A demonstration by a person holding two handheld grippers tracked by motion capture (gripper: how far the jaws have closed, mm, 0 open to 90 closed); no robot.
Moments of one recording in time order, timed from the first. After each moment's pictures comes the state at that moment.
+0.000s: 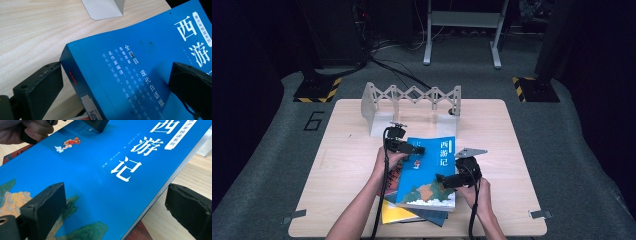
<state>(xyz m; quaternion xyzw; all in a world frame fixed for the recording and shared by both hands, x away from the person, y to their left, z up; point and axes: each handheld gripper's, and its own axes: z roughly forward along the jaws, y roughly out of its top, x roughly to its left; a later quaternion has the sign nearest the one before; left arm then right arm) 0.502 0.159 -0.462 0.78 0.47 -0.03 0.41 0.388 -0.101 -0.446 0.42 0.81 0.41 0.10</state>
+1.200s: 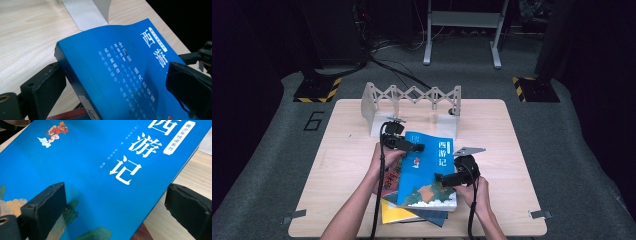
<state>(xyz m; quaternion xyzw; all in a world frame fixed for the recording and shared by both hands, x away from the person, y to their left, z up) 0.489 0.163 -0.425 0.79 0.44 -0.02 0.43 0.394 -0.098 -0.448 0.42 0.81 0.41 0.08</state>
